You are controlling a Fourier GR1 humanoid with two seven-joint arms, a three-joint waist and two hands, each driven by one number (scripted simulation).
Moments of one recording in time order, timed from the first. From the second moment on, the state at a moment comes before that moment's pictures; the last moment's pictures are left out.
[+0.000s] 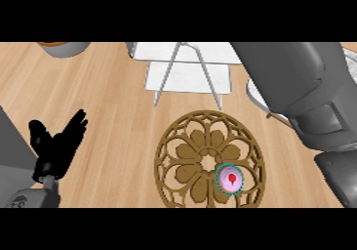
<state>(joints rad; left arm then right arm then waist) -0.08 0.27 -0.01 -1.35 0.21 0.05 0.24 -1.59 -0.16 0.07 -0.59 0.68 -0.14 0.63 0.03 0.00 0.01</state>
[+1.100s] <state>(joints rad) -0.07 0.24 0.00 -1.37 0.19 0.06 0.26 -1.59 -0.14 -0.16 -0.60 0.56 -0.39 0.58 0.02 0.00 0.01</state>
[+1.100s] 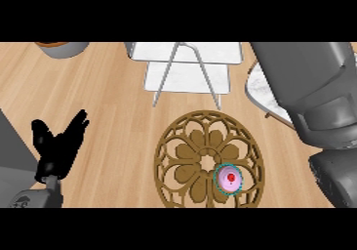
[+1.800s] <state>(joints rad) -0.04 0.24 0.03 -1.38 0.19 0.04 0.25 -1.56 -0.27 -0.25 -0.72 0.57 -0.60 0.67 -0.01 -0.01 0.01</state>
